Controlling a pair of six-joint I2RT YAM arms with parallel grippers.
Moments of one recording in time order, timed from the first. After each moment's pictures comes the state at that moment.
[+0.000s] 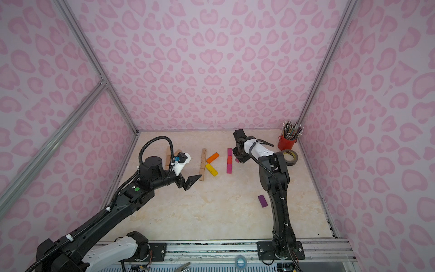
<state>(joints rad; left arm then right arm) -0.55 1.05 0.79 -0.11 0.41 0.24 0.37 2.28 1.81 -0.74 0.05 1.23</state>
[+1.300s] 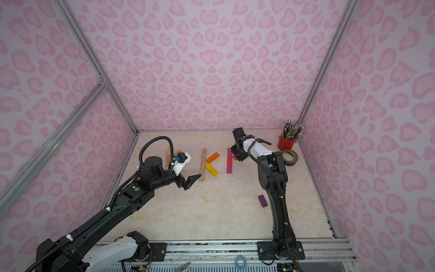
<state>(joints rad) -0.55 1.05 0.79 -0.11 0.39 0.24 0.38 2.32 1.88 -0.72 -0.01 1.18</state>
